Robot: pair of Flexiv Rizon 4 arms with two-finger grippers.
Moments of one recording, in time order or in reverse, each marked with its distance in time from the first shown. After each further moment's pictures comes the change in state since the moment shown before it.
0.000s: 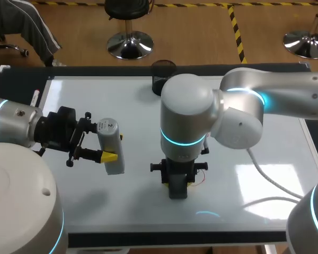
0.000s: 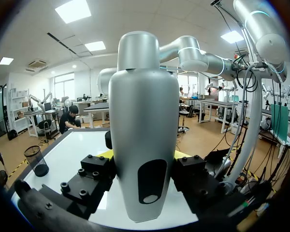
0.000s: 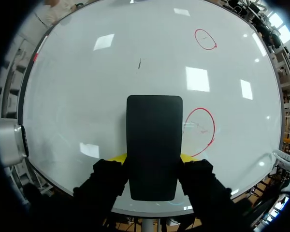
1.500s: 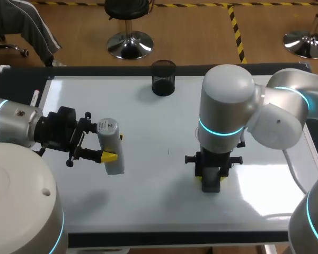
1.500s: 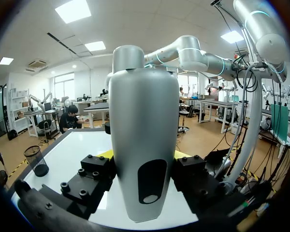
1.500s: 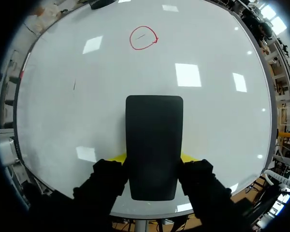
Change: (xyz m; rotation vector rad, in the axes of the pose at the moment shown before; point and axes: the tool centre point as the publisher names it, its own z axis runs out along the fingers) left arm 0.000 0.000 0.000 0.000 0.000 0.000; right arm -0.087 0.016 -0.006 0.008 -0.028 0.055
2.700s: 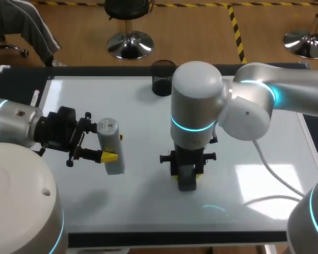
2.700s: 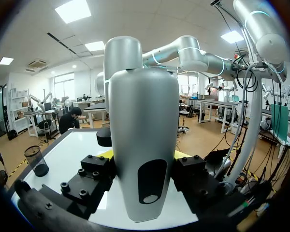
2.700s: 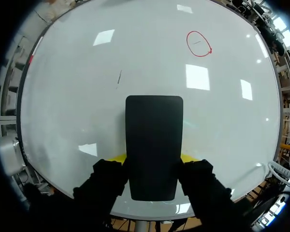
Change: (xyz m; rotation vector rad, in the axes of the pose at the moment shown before) left arm 0.000 0.000 0.000 0.000 0.000 0.000; right arm 0.061 0.005 0.005 0.033 0.017 -0.084
